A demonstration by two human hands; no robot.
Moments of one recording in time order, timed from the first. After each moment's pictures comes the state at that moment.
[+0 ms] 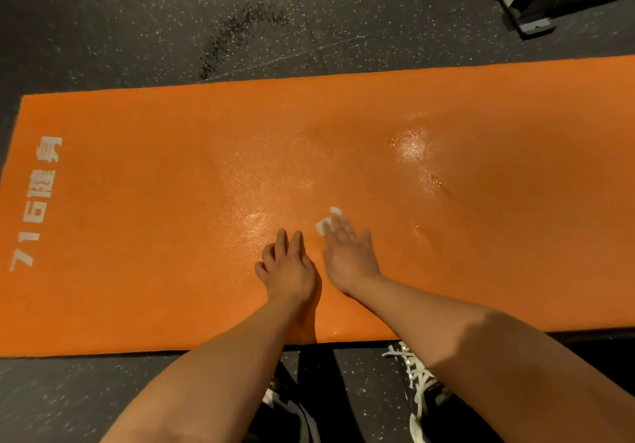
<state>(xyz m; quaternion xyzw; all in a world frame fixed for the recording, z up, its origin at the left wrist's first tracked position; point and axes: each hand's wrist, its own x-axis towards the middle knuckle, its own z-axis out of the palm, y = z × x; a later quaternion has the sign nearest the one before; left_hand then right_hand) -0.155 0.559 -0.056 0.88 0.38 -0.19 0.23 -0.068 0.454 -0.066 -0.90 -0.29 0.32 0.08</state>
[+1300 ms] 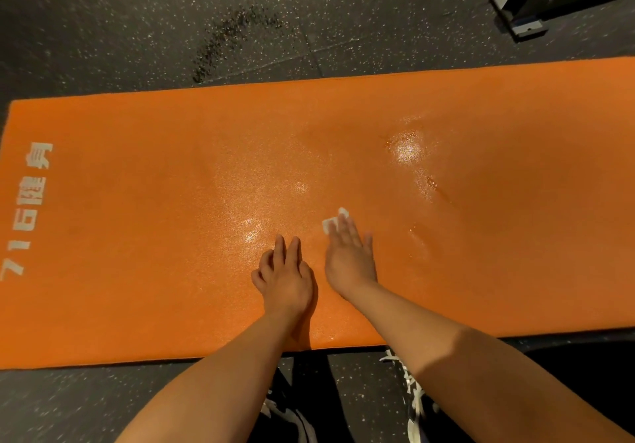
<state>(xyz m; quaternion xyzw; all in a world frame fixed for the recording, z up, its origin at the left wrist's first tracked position) -0.163 0.557 -0.064 0.88 0.37 -0.18 0.25 -0.069 0.454 -0.071 -0.92 -0.22 0.29 0.13</state>
